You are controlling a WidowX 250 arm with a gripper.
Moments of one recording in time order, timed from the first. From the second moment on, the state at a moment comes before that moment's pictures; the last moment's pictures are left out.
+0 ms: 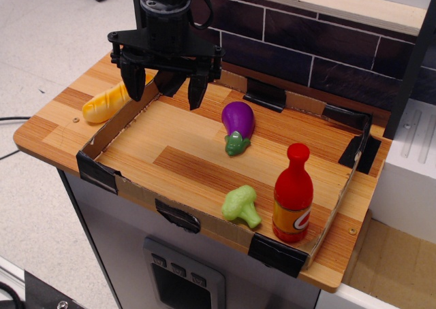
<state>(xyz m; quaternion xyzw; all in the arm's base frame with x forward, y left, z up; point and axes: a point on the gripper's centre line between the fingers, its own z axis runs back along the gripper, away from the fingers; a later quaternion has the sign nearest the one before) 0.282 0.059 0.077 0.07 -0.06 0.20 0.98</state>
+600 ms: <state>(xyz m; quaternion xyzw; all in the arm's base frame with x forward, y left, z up) 0.280 0.024 0.065 0.03 -0.06 0.26 0.96</state>
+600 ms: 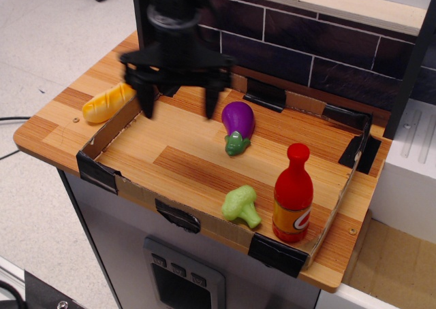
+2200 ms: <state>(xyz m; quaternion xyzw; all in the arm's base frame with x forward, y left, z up) 0.244 -0.091 0.089 -0.01 -0.07 0.21 0.97</state>
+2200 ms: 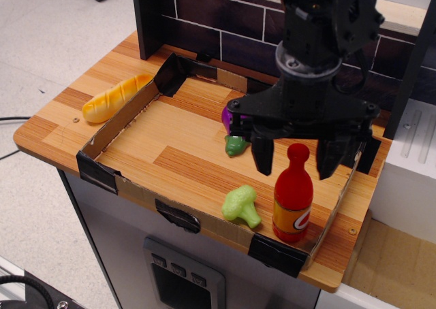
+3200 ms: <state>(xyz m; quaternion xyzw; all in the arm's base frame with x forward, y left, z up) 0.253 -0.090 0.091 -0.05 0.12 0.19 0.97</state>
